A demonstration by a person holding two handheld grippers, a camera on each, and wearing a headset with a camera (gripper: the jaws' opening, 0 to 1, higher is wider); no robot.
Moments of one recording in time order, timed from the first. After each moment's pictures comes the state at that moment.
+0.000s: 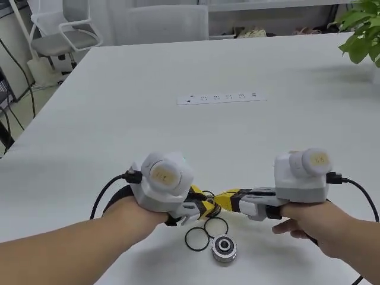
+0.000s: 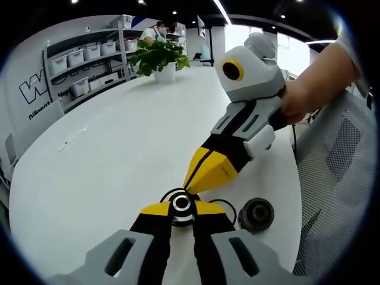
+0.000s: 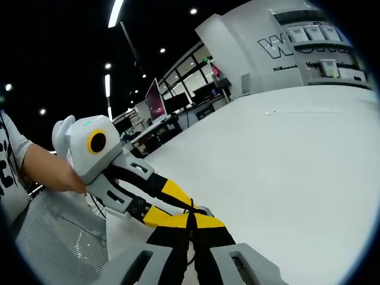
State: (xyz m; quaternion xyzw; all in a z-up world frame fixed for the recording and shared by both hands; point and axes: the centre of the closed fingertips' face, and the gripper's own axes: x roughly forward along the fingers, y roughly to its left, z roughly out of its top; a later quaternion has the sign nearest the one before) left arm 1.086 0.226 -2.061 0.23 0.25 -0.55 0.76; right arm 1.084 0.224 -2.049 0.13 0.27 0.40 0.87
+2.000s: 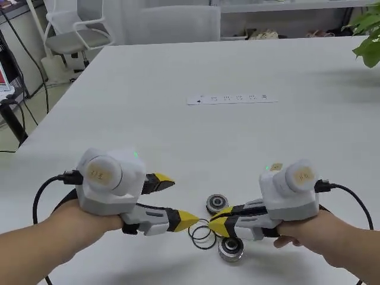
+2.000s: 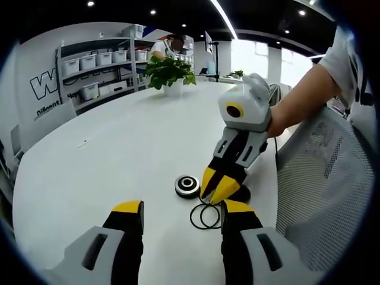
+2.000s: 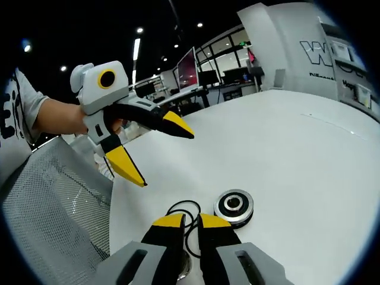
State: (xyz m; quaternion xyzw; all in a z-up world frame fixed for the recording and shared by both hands) left arm 1.072 0.288 -2.018 0.18 0.23 -0.54 0.79; right arm 1.049 0.258 -2.068 0.00 0.29 0.48 0.83
